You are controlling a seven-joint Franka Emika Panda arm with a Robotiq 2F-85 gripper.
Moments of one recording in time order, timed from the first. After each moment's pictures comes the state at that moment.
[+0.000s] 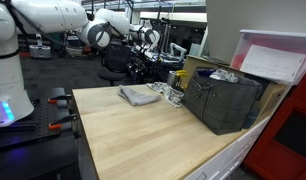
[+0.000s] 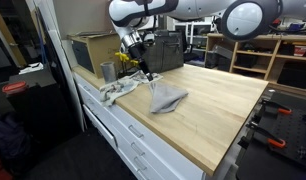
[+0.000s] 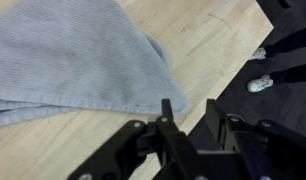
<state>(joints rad) 0.22 1.31 0.08 -0.36 0.02 1.16 -0.60</state>
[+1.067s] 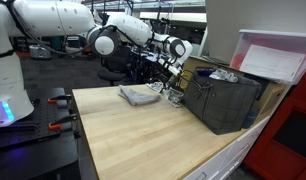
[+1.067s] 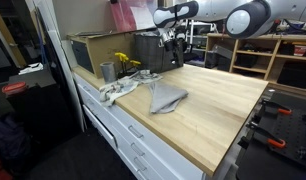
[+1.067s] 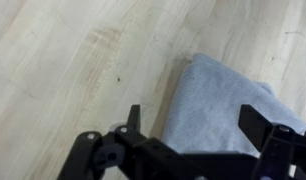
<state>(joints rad) -0.16 1.34 0.07 -0.37 0.01 1.22 -0.62</state>
